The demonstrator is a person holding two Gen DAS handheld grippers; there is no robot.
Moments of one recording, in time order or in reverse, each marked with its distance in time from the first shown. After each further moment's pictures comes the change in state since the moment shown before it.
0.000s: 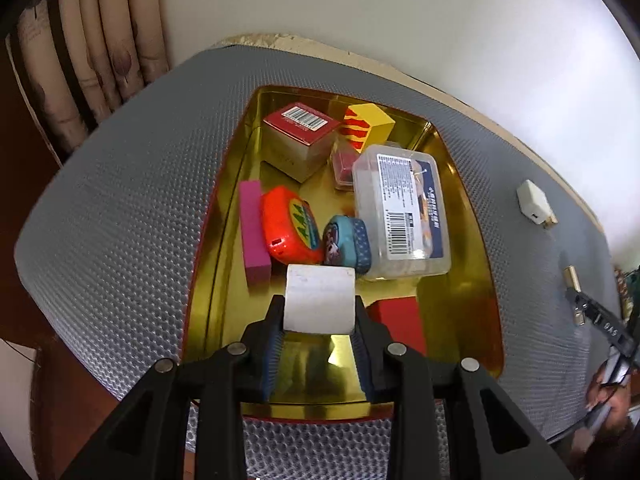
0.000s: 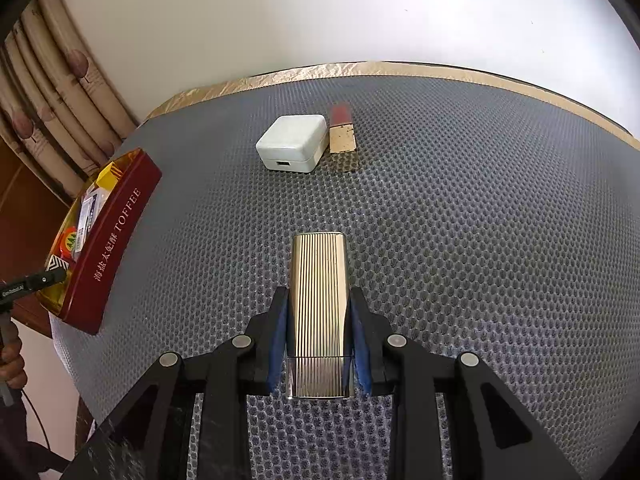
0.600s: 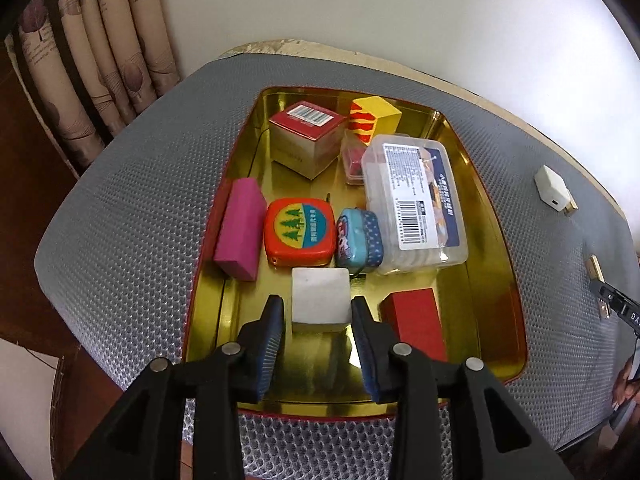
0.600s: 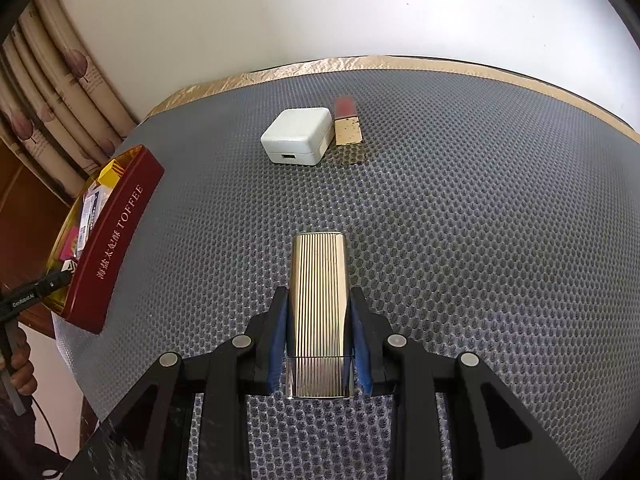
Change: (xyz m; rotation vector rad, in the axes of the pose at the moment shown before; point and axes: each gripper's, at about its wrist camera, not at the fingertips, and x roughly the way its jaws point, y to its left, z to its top) left arm 0.003 -0.009 -0.009 0.032 -0.028 0.100; right arm 0.001 0.003 -0.002 0.008 0.012 0.006
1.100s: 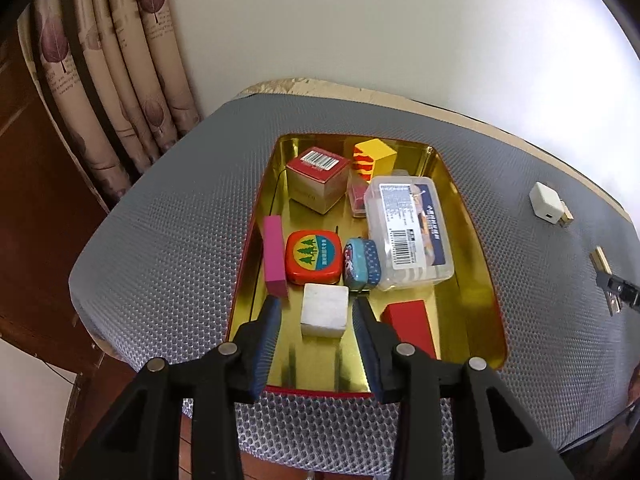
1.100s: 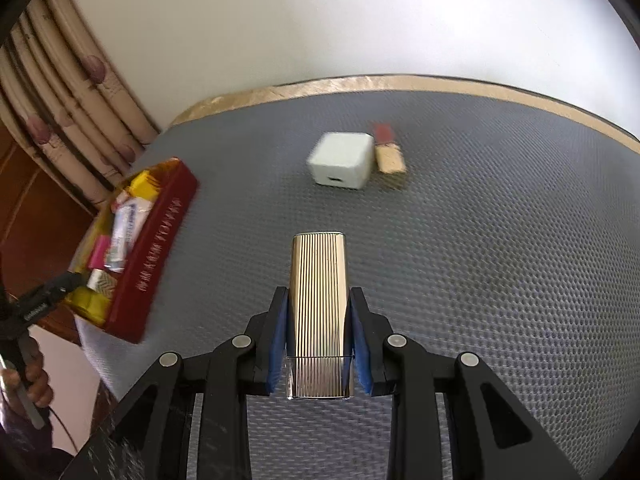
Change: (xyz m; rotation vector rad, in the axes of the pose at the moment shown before) left arm -0.040 -0.009 -0.005 0.034 -0.119 0.068; right arm -0.028 0.029 0.010 -0.012 -0.028 0.063
